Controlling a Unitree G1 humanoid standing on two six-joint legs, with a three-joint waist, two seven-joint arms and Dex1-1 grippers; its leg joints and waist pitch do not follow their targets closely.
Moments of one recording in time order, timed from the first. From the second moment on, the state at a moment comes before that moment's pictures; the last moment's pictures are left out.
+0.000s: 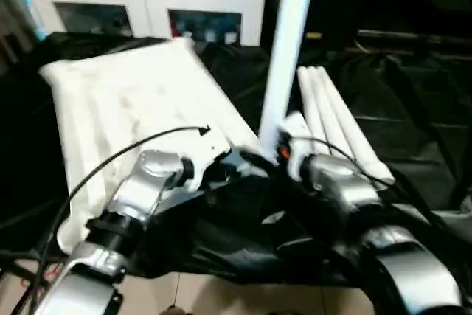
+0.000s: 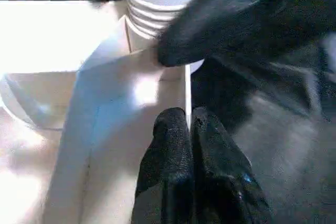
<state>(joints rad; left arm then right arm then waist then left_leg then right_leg) -0.57 0.32 -0.27 0.47 0.04 0.27 -1.08 -0.64 -0.19 0.09 0.88 0.13 -0.02 1.00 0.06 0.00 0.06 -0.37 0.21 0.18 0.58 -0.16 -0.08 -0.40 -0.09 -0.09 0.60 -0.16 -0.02</state>
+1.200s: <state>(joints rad) -0.60 0.19 -0.21 0.52 0.10 0.38 -0.77 -0.77 -0.01 0.01 1.04 0.11 0.03 0.38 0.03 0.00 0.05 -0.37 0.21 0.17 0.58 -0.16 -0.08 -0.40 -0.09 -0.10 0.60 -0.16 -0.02</state>
